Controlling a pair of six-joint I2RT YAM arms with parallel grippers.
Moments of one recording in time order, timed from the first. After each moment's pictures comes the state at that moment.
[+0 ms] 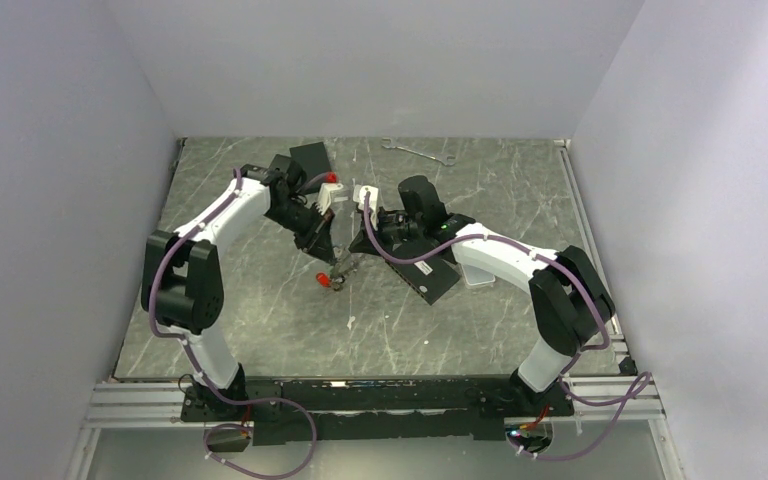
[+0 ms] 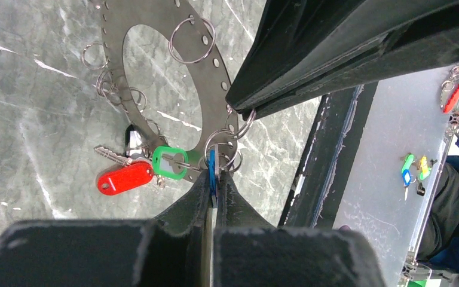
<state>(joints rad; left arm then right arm) -0.29 1.77 1.42 -1.05 0.87 0.58 0.67 1.66 1.12 0.04 -0.74 -0.33</state>
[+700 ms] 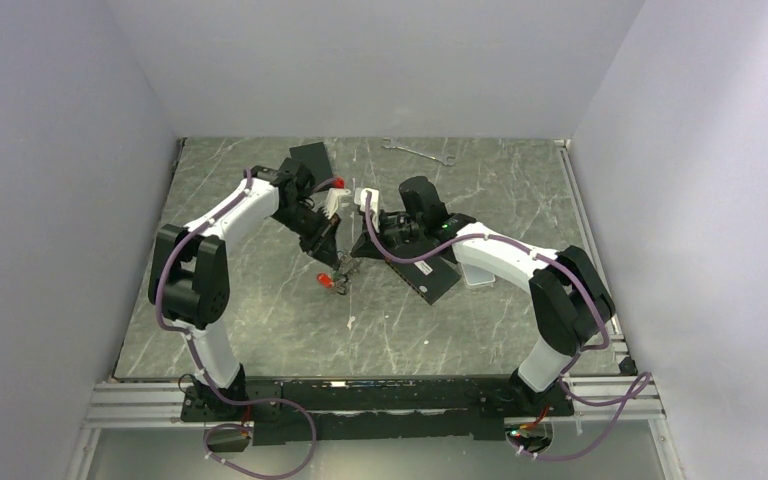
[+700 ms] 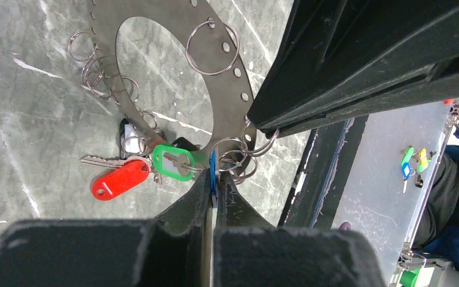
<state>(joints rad) -0.32 1.81 1.43 -1.06 0.84 0.58 0.66 1.66 1.12 0.00 -0.79 -0.33</state>
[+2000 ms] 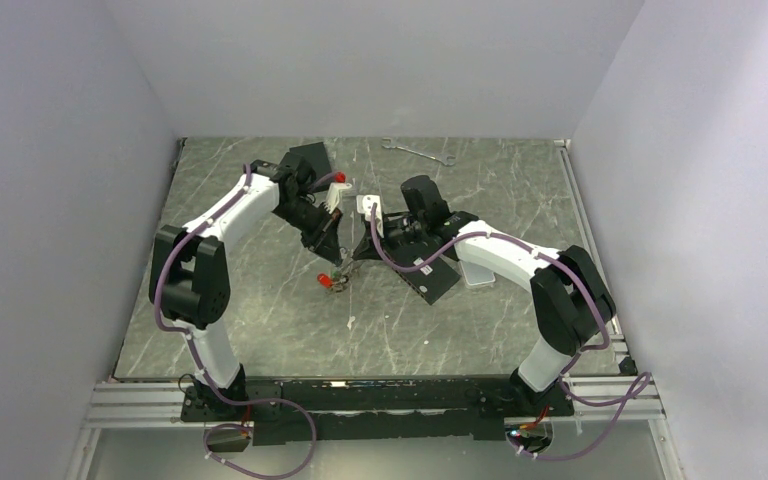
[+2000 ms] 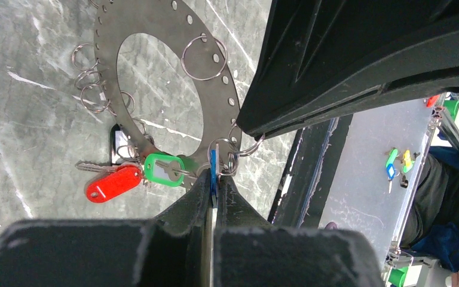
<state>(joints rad) -0.33 1.81 1.49 -1.11 0.87 0.56 0.65 1.66 1.13 -0.07 -0.89 -0.53</state>
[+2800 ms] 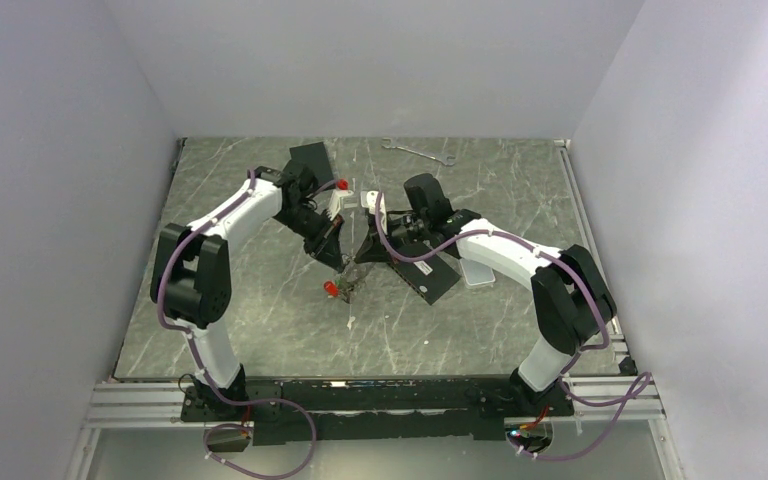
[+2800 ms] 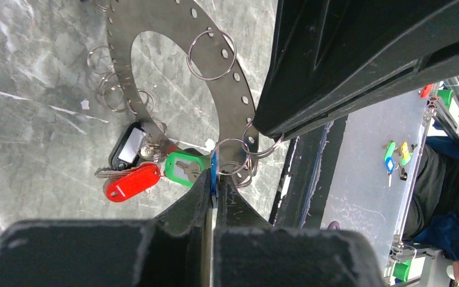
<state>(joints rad) -0.34 1.82 1.43 -1.08 0.91 0.61 0.63 1.66 1.13 -0.10 -0.96 -0.44</state>
